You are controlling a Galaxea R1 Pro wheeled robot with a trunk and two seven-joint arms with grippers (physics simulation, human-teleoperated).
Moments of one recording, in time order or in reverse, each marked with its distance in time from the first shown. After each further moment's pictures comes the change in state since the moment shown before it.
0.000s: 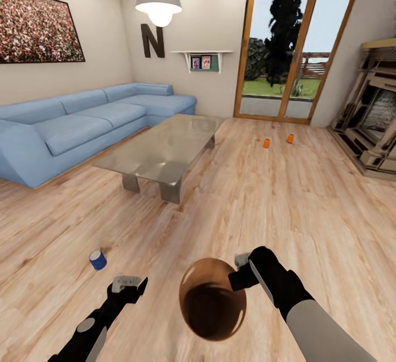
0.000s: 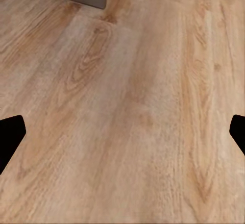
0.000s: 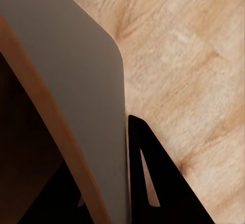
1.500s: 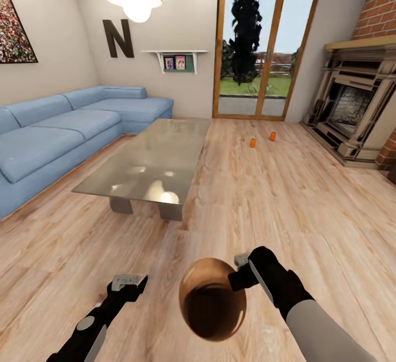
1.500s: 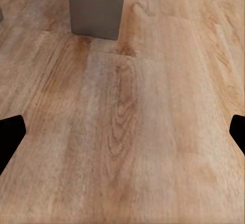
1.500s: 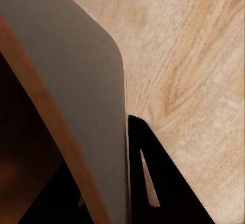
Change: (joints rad) left arm 0.000 0.002 0.002 -0.018 0.003 0.014 -0.005; right arm 0.000 0.000 0.003 0.000 0.000 0.000 -0.001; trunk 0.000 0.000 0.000
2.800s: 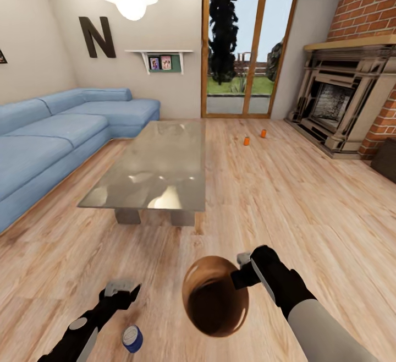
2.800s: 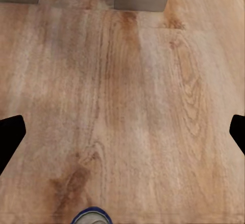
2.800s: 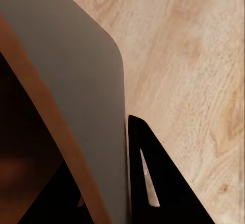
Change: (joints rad) left arm 0.000 0.046 -0.003 0.023 -0.015 0.109 0.011; right arm -0.001 -0.008 -0.015 -0.010 -0.005 0.001 -0.031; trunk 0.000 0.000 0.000
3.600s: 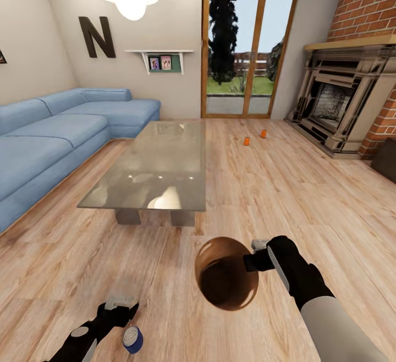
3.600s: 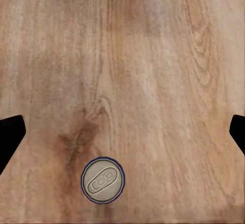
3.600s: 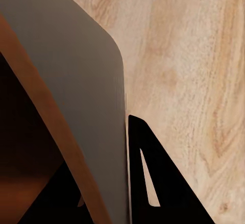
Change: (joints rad) left arm 0.002 0.003 -0.009 0.081 -0.094 0.056 0.012; right arm 0.000 -0.048 -0.145 -0.119 -0.010 0.012 -0.003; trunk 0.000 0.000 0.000
